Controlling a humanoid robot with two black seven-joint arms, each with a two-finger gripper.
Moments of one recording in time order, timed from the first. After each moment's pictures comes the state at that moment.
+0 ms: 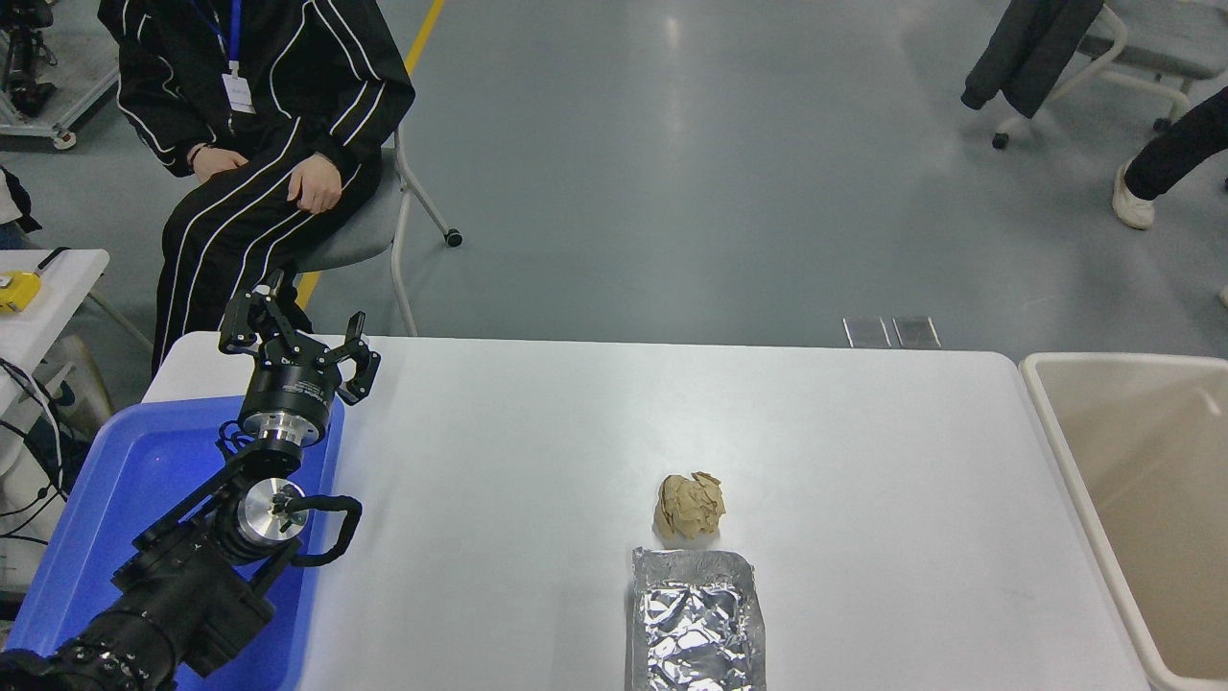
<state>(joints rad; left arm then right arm) -0.52 0.22 -1.05 -0.60 0.18 -0.33 -0.58 0.99 -0.66 0.35 0.27 -0.31 0.03 0.15</state>
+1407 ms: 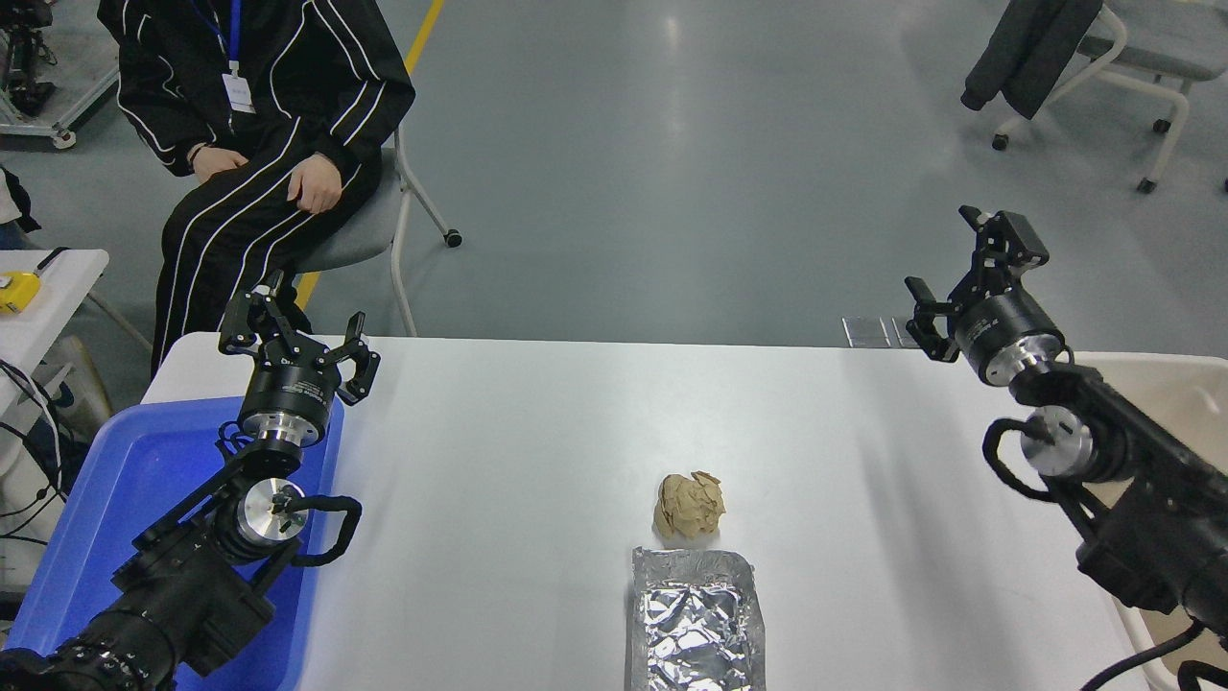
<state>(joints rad) -0.52 0.22 -1.05 -0.60 0.18 -0.33 -0.58 0.63 -0.32 0.88 0.72 -0.33 0.07 0.36</state>
